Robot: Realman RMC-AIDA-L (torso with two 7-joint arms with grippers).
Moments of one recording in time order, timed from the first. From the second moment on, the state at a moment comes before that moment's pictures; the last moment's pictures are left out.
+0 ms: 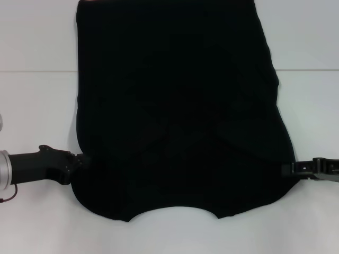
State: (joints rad) left arm -0.49 -2.14 0.52 0.85 2.32 1.37 -1.52; right arm 0.57 1.95 -0.73 -0.59 -2.27 -1.33 2.29
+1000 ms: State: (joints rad) left arm -0.49 -2.15 0.52 0.84 2.32 1.35 -1.55; right arm 0.57 1.96 -0.72 -0.59 -2.29 -1.33 2.25
